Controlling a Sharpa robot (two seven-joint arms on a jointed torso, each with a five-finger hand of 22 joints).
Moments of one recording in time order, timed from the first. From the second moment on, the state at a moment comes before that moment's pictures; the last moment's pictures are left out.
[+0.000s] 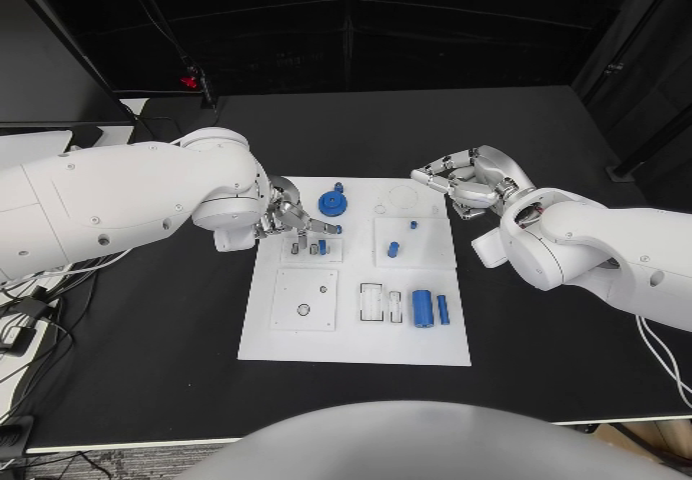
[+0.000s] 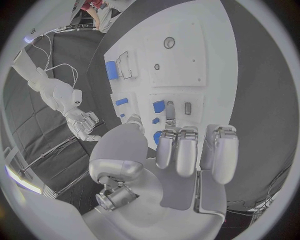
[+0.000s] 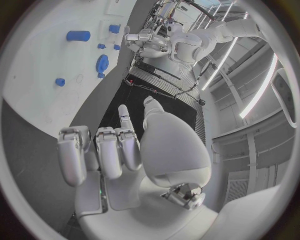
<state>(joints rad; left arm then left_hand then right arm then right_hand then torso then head) 1.47 -0.66 -0.24 1.47 -0.79 0.22 -0.69 0.95 0.11 -0.22 0.29 0.26 0.73 0.08 0.81 0.36 1.47 0.03 1.57 1.31 1.47 -0.02 1.57 1.31 0.01 1.47 0.10 1.57 1.31 1.18 -0.97 -0.06 1.71 -0.58 -0.57 0.10 1.29 -0.02 -0.08 0.29 0.29 0.90 0.17 0.23 0.11 1.46 0.09 1.57 1.31 1.46 0.03 1.57 1.31 0.01 1.47 0.14 1.57 1.31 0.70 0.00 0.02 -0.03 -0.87</state>
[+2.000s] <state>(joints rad) 1.43 -0.58 -0.24 1.38 -0.79 0.28 -0.68 1.05 0.17 -0.23 0.29 0.36 0.73 0.08 0.73 0.42 1.47 0.03 1.57 1.31 1.47 -0.02 1.57 1.31 0.01 1.47 0.10 1.57 1.31 1.18 -0.96 -0.06 1.71 -0.58 -0.57 0.09 1.29 -0.01 -0.09 0.29 0.29 0.90 0.17 0.24 0.11 1.46 0.09 1.57 1.31 1.46 0.03 1.57 1.31 0.01 1.47 0.14 1.57 1.31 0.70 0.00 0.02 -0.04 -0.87</state>
